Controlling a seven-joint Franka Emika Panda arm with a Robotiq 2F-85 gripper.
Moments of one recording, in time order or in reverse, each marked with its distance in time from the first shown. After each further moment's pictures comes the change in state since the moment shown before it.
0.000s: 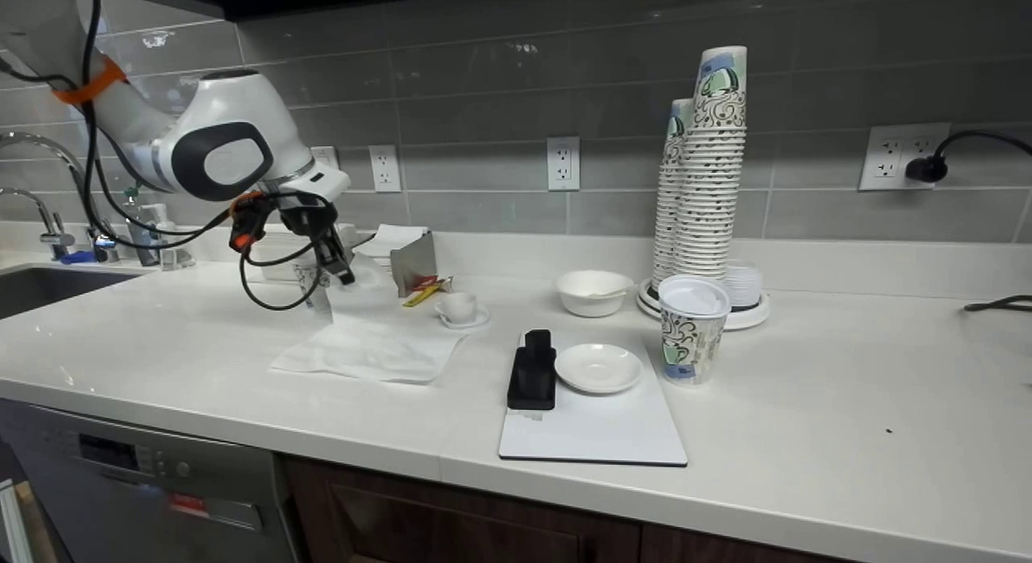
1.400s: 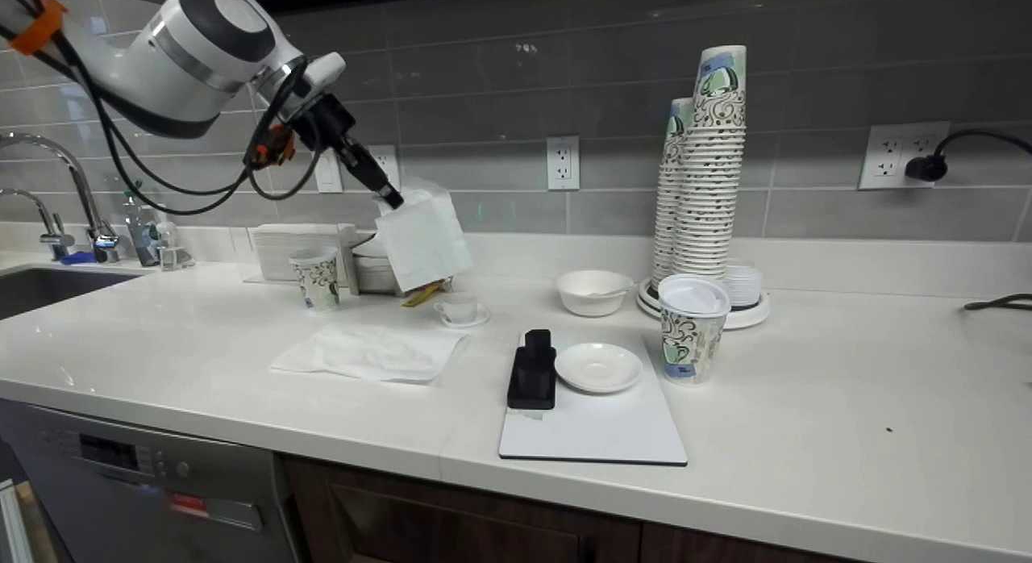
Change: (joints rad) arm -0.208 -0.183 0.068 0.168 -0.841 -0.336 0.633
